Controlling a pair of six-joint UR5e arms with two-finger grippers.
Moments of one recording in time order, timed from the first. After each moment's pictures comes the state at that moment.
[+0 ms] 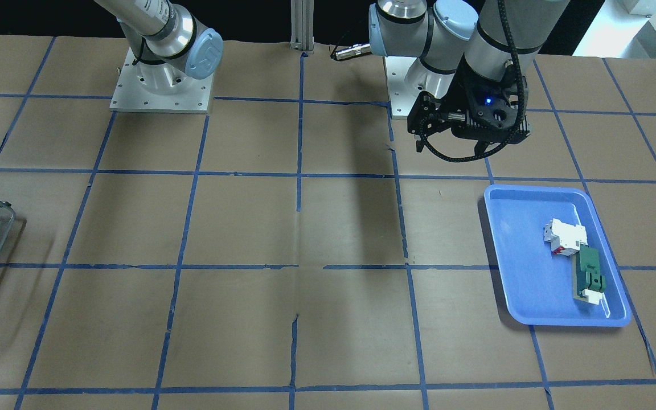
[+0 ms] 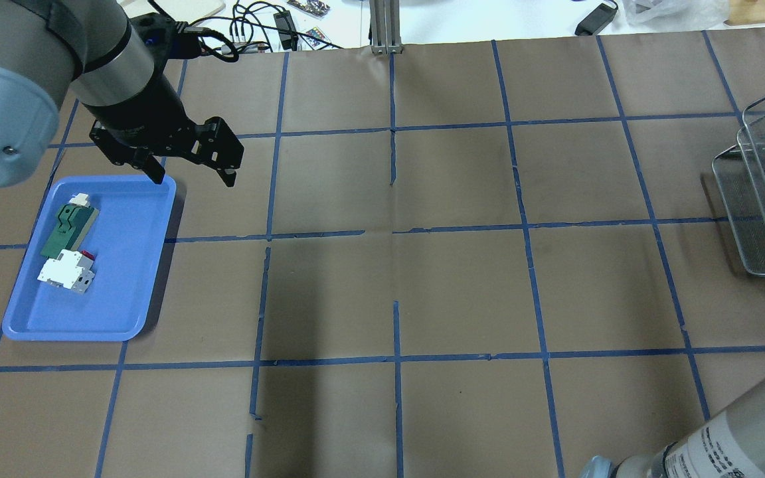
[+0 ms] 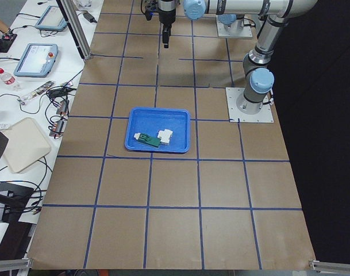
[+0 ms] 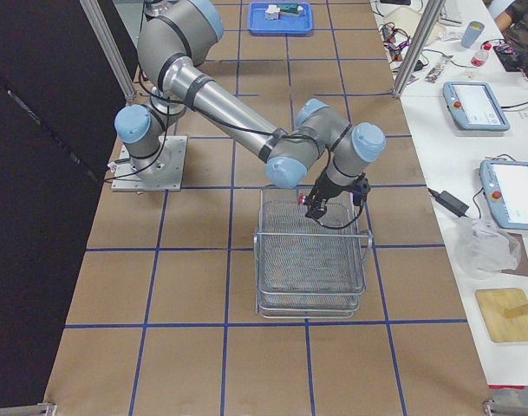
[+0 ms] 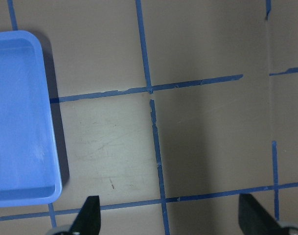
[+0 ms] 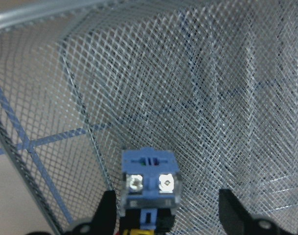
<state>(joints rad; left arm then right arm) -1.59 -1.56 -1.62 -1.54 1.56 0.08 0.95 -1.06 1.27 -1.54 -1.73 -0.36</state>
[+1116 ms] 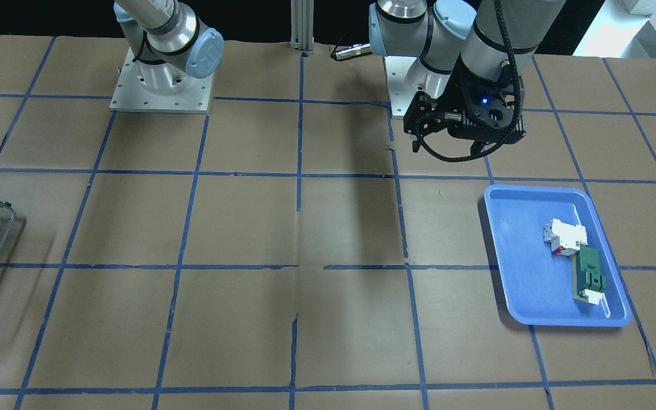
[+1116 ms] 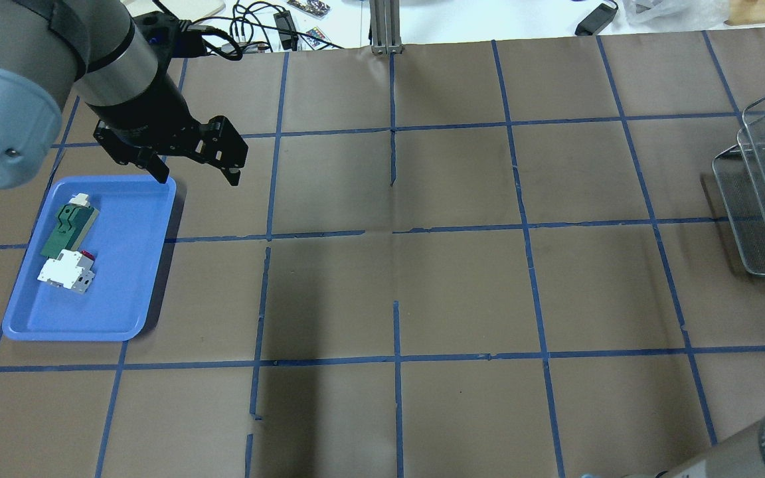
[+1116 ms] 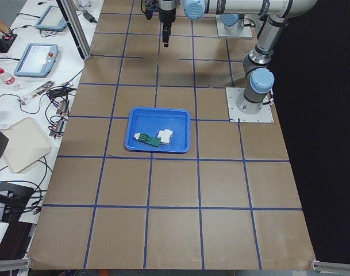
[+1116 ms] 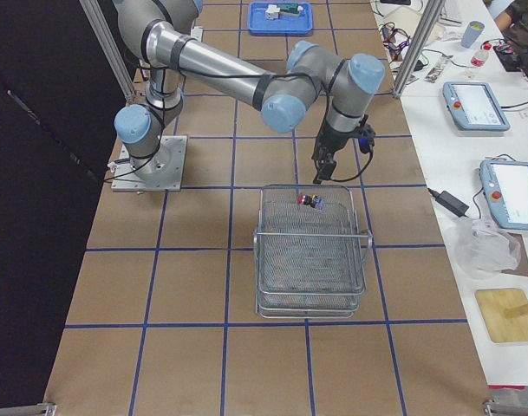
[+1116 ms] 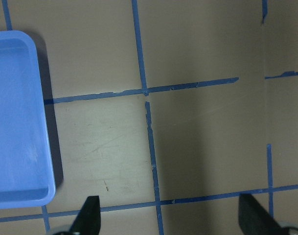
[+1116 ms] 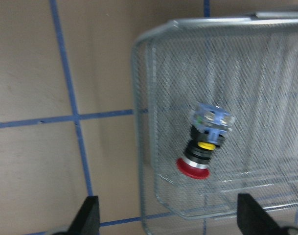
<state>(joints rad) -1.59 -1.56 -1.62 -1.54 1.56 0.08 1.11 -1.23 1.27 -1.52 -1.77 -0.39</state>
